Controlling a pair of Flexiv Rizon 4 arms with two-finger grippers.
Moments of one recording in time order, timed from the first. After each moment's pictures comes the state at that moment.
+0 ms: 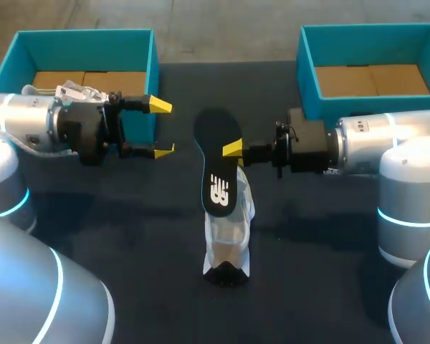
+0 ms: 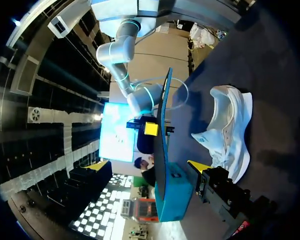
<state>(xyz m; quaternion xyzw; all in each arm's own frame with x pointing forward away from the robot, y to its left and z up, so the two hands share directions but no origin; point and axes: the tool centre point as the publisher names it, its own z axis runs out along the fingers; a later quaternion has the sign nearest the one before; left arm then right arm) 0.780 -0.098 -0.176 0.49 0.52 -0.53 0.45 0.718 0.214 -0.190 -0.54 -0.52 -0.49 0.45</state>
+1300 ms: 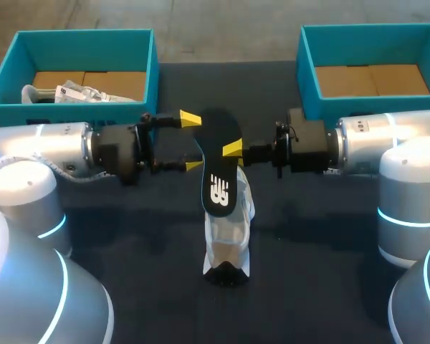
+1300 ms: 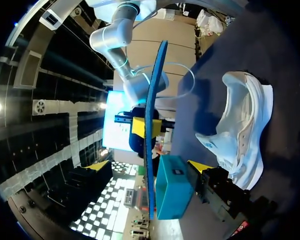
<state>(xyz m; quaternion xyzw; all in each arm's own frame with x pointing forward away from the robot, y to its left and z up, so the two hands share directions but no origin) 0.773 -0.150 -0.201 0.45 0.54 -0.52 0.49 0.718 0.214 -0.190 -0.54 -0.52 -0.49 0.45</state>
